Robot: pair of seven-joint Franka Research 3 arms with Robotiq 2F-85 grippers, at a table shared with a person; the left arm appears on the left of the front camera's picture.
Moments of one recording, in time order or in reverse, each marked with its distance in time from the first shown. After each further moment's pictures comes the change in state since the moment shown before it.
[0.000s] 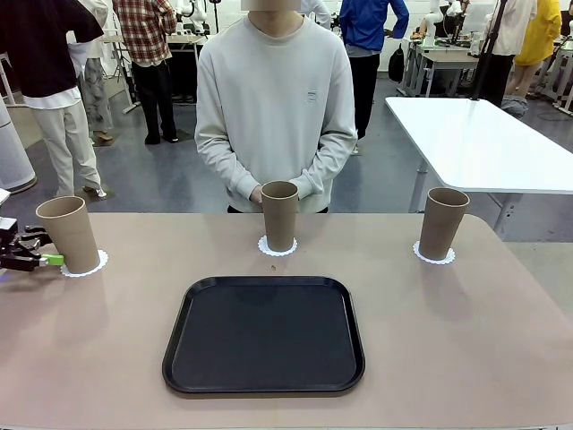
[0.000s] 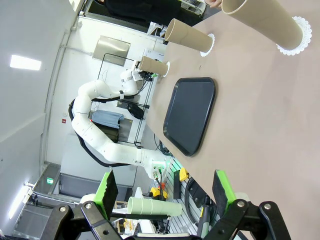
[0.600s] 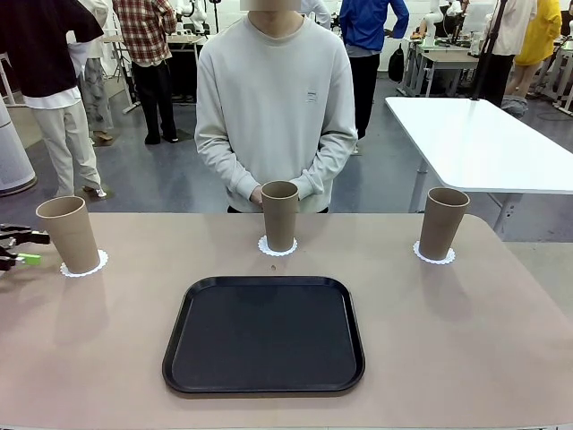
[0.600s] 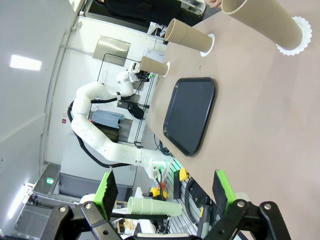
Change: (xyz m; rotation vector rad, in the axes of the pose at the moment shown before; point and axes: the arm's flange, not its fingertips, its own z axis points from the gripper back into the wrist) left arm 0.007 -0.004 0.057 0.071 0.089 0.026; right arm 0.000 0.000 0.000 0.000 0.000 0.000
